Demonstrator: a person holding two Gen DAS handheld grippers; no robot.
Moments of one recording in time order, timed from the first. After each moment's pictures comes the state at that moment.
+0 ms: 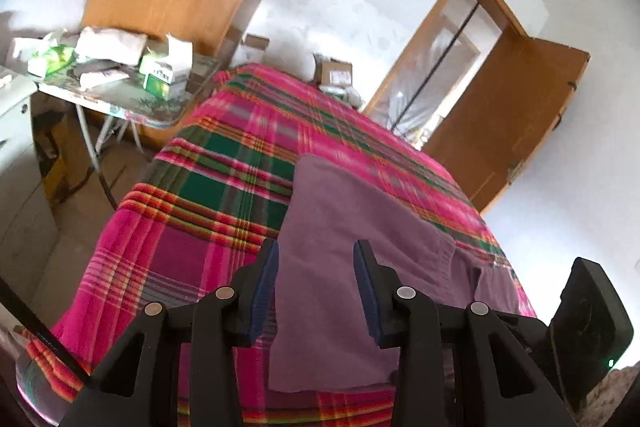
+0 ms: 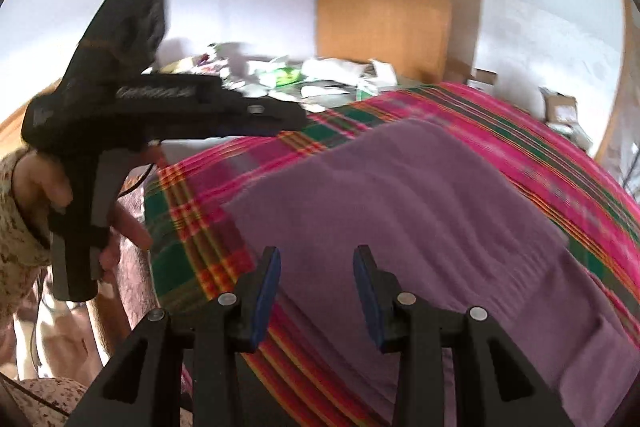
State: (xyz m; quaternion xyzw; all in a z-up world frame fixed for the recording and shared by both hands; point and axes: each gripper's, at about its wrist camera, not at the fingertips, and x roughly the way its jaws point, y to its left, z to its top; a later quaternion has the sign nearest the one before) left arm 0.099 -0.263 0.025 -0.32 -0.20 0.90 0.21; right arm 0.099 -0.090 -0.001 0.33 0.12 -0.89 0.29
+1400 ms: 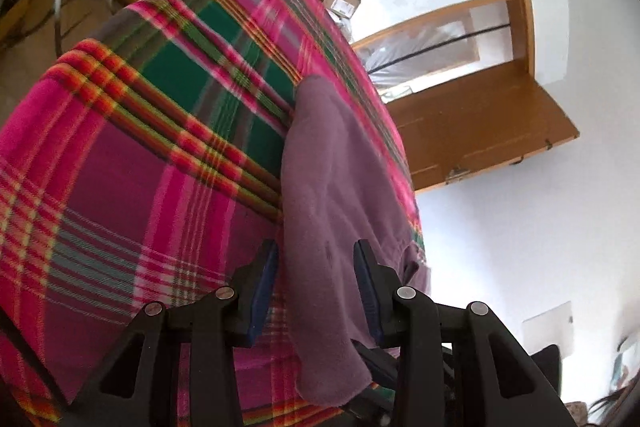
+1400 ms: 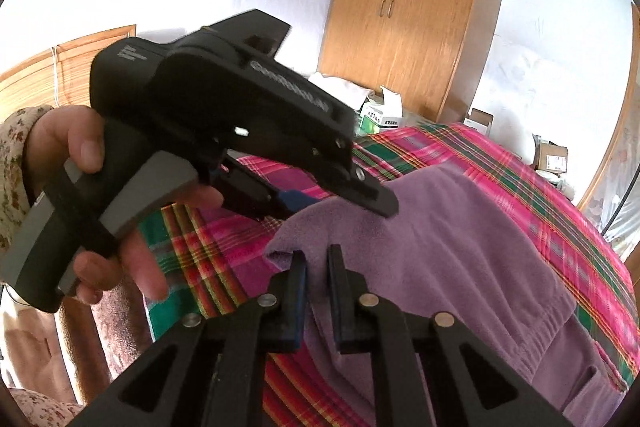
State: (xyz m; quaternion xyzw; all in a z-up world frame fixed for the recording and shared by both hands) left arm 0.043 -0.267 -0.023 -0.46 -0.38 0.74 0.30; right arm 0.116 -0.128 -0.001 0.28 0.18 -0.91 0.26
